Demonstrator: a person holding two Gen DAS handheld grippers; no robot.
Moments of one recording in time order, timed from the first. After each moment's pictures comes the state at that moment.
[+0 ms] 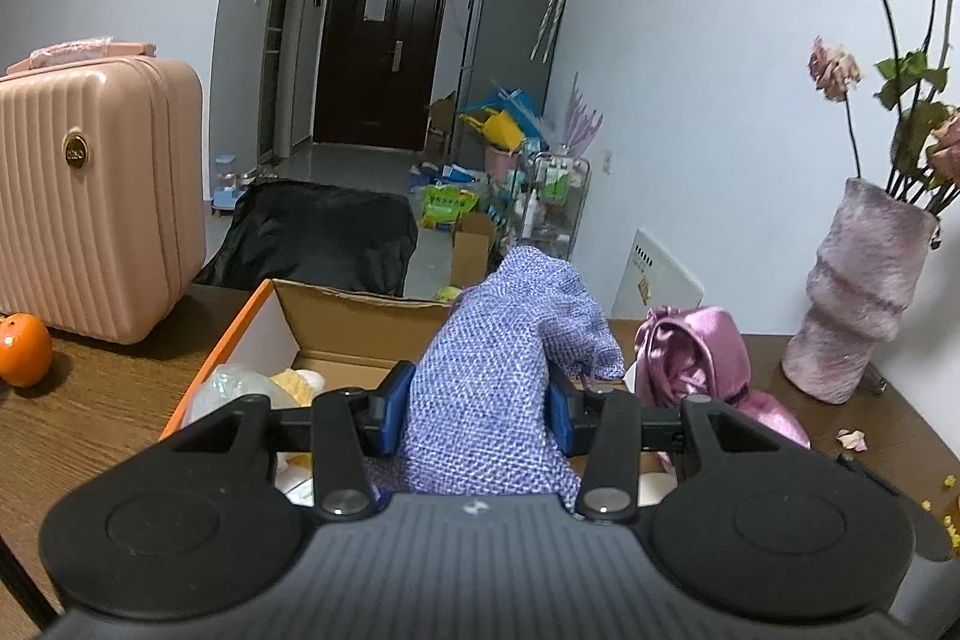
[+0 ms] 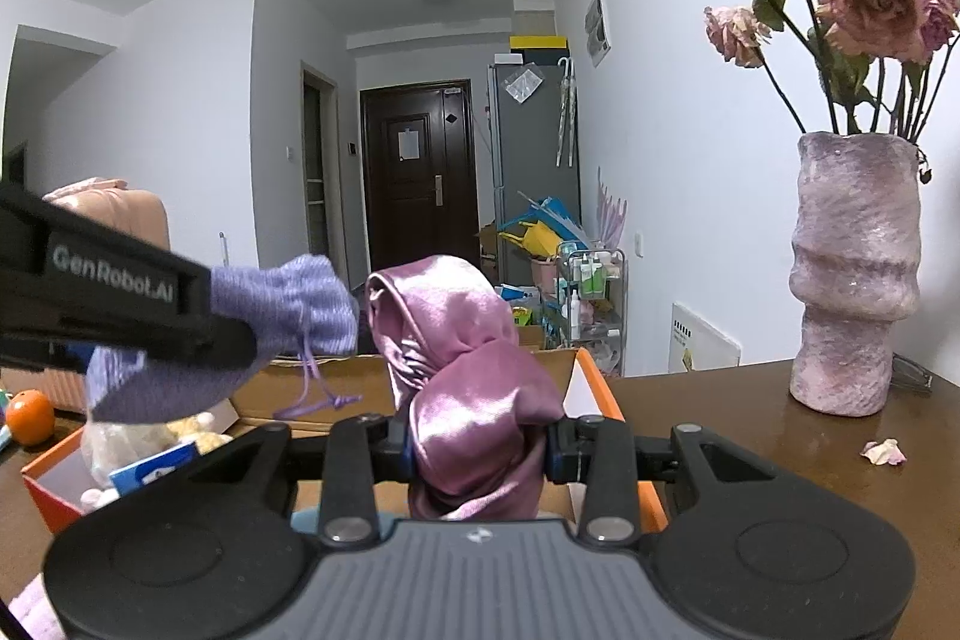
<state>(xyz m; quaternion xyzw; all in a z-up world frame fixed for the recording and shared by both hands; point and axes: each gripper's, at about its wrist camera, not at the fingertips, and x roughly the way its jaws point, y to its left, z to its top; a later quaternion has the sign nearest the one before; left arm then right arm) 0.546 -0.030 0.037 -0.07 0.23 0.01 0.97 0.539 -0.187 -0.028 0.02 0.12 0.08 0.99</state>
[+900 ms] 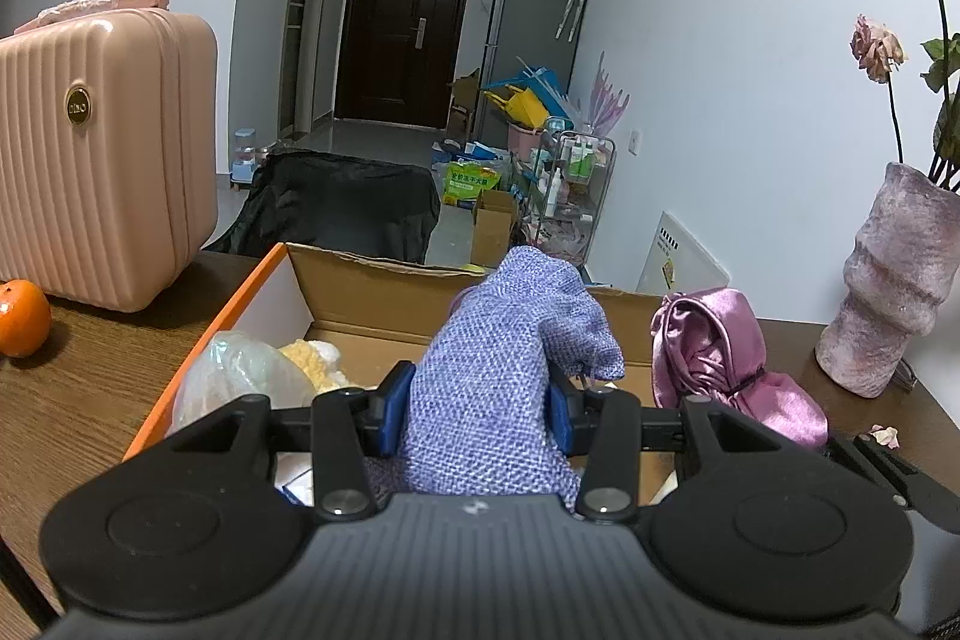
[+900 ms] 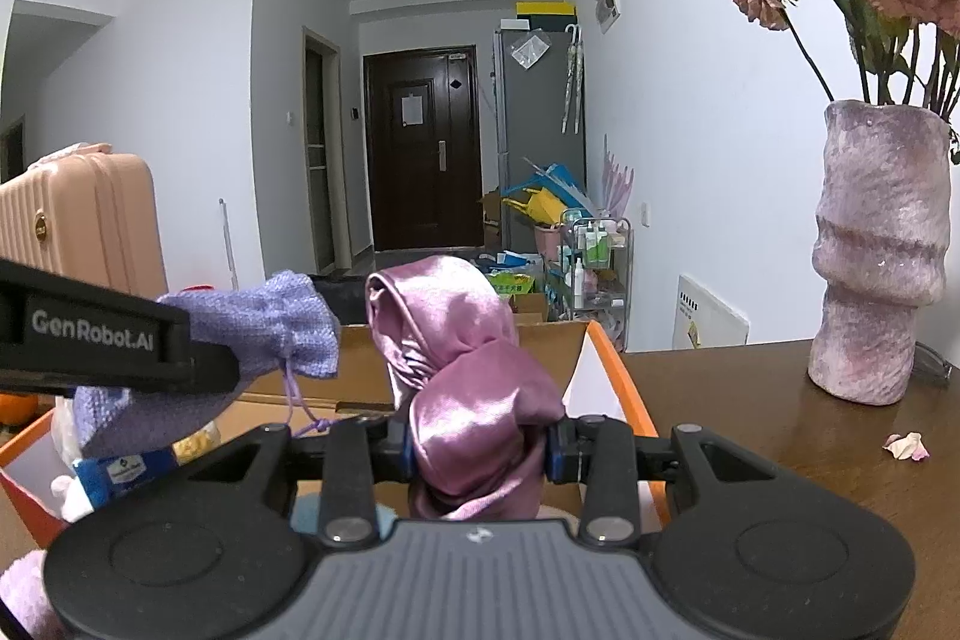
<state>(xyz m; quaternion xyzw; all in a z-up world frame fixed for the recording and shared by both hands) 0.564 -0.026 0.019 -0.08 0.25 0.03 0.96 0.567 -0.182 -0.036 0.02 0.16 0.08 0.98</state>
